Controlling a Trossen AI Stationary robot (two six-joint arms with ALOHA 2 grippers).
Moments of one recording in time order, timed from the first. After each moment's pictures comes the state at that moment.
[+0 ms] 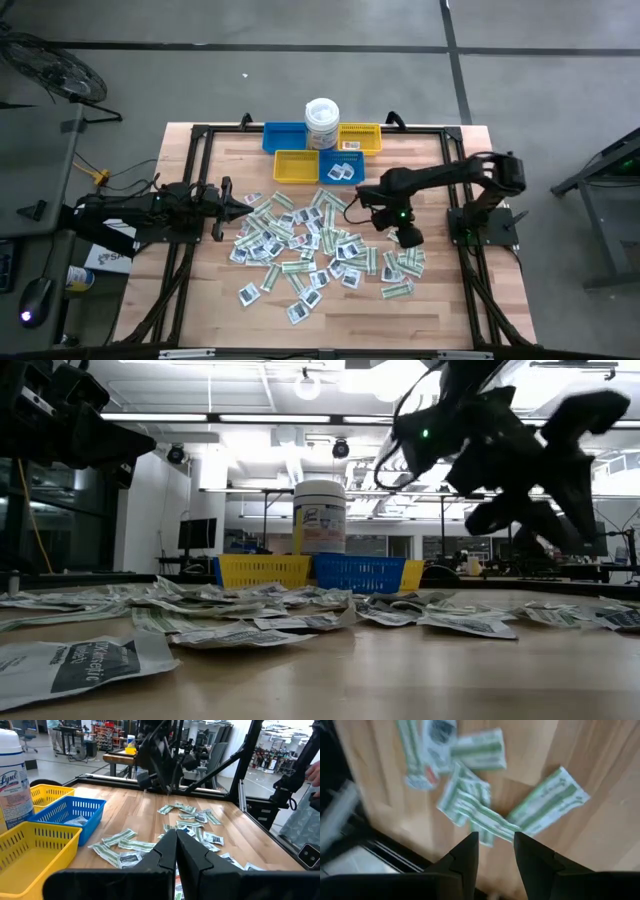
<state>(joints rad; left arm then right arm) -0.02 0.01 0.04 -0.05 -0.01 -0.14 -0.10 1.71 1.07 -1.26 -0.40 -0.38</state>
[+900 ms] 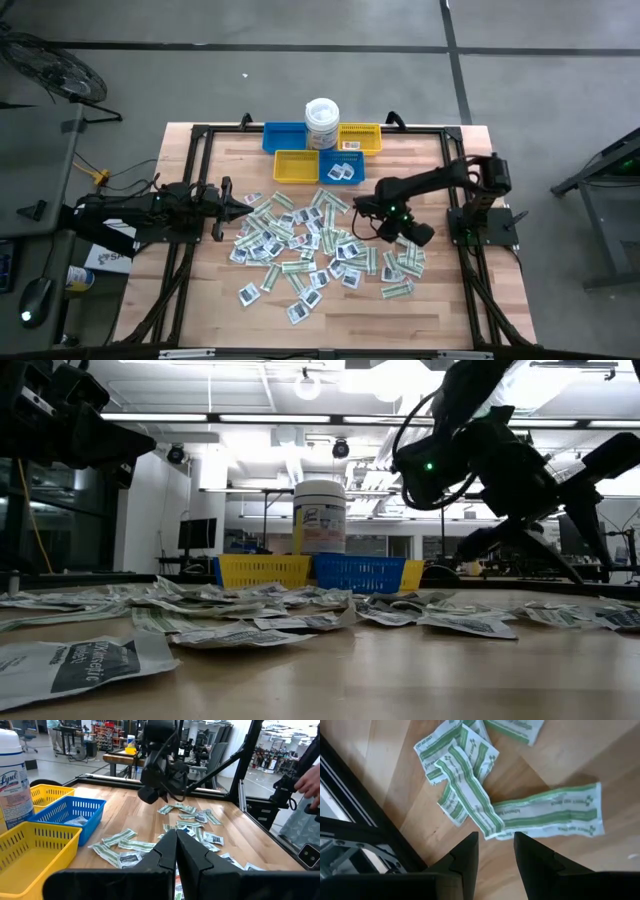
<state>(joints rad) -0.02 0.01 0.04 -0.05 -0.01 -0.14 -0.06 1.81 1.04 -1.24 -0.31 -0.87</state>
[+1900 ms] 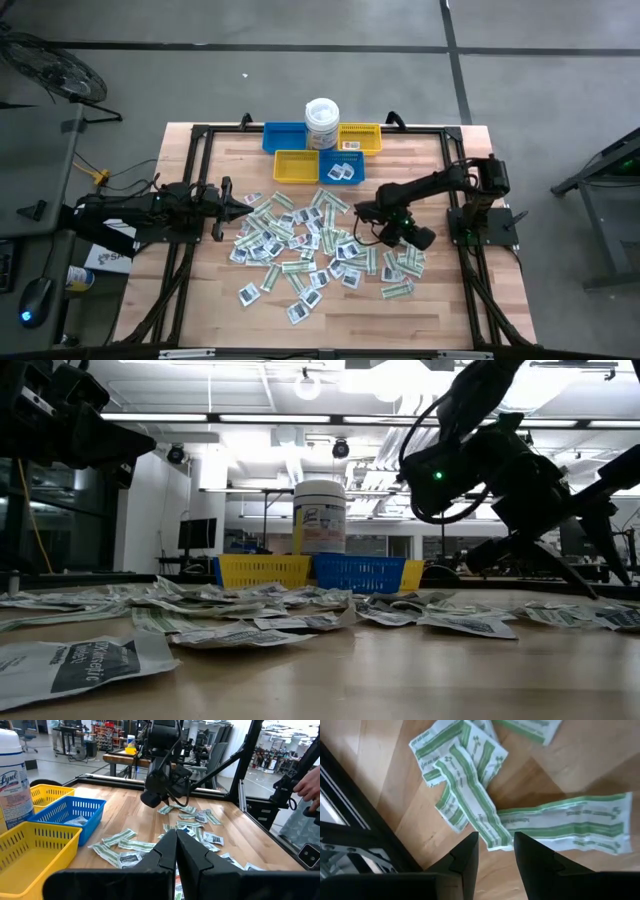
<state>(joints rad) -0.02 0.01 0.04 -0.05 -0.01 -0.14 -0.03 1.82 0.99 -1.18 -0.32 -0.86</state>
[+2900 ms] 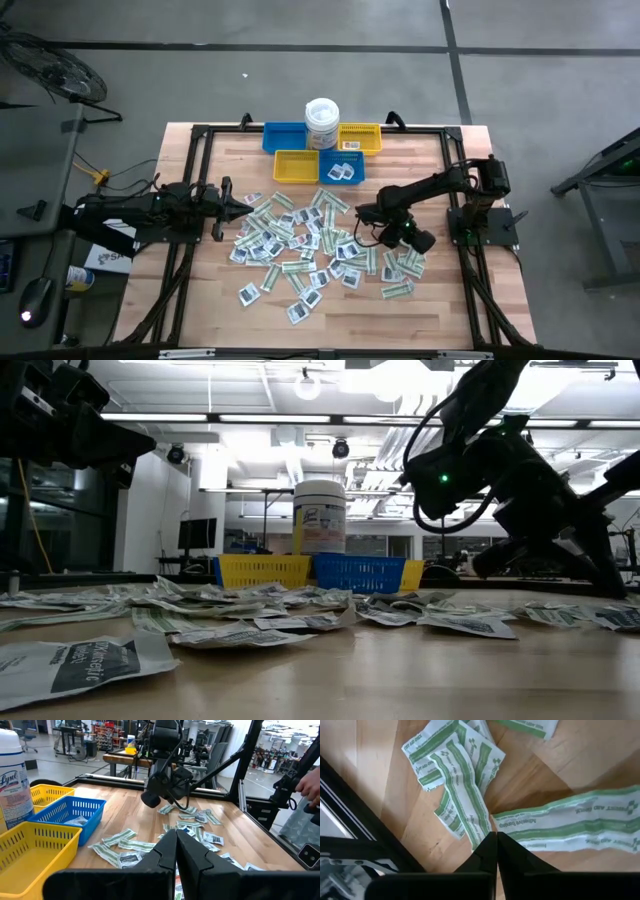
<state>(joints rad) -0.02 0.01 0.04 -0.05 -0.01 -0.14 -0.01 1.82 0.97 -1.16 -0.32 -0.74</state>
